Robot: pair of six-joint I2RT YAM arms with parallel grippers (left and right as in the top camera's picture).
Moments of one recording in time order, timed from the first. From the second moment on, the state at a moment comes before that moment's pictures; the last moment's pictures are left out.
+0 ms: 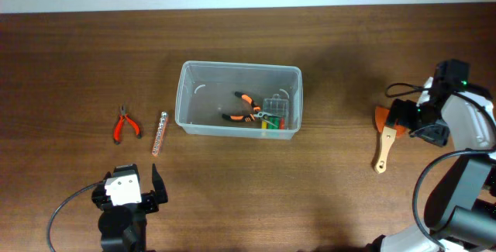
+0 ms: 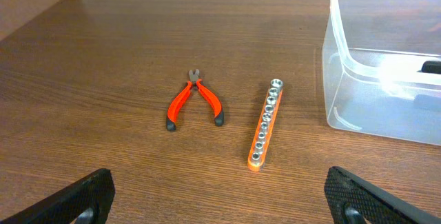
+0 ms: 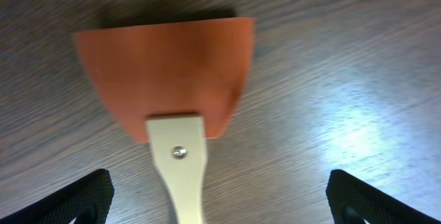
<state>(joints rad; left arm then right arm) 0.05 0.01 0.15 -0.53 -0.16 0.01 -0.39 1.78 1.25 -0.91 0.00 0.08</state>
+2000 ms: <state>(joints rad) 0.05 0.01 0.15 -0.53 -0.16 0.01 -0.29 1.76 1.06 -0.78 0.01 0.13</state>
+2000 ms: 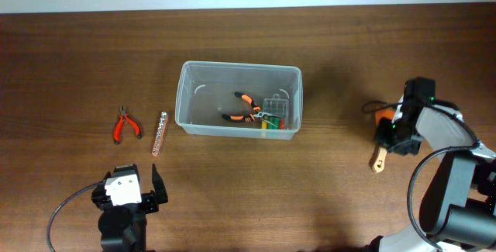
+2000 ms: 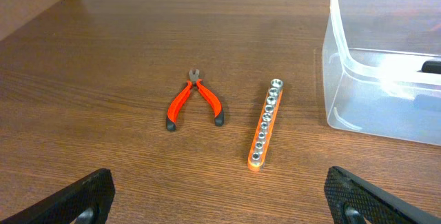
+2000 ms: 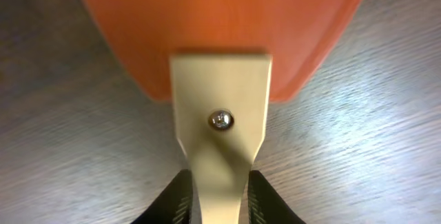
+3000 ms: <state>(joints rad) 0.05 0.01 0.15 -0.53 -0.16 0.01 -0.29 1.76 1.08 -0.79 0.03 0.21</state>
